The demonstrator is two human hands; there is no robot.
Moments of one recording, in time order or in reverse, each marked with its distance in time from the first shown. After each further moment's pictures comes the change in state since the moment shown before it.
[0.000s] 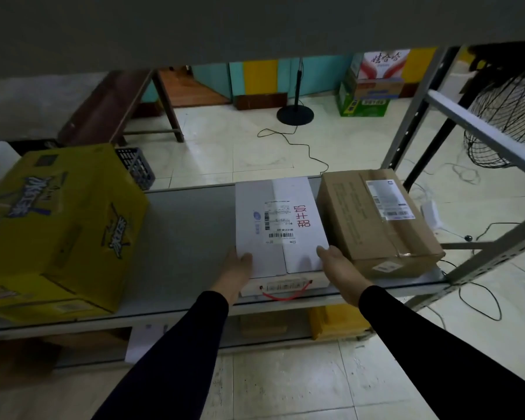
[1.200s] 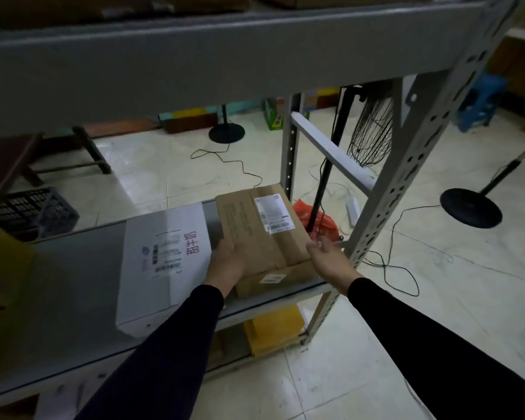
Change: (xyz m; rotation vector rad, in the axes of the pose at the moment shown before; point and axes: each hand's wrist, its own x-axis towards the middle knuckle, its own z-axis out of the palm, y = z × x) left_hand -0.037 0.091 0.200 0.285 -0.099 0.173; right_hand -0.011 0.039 -0.219 -0.150 0.238 -0.161
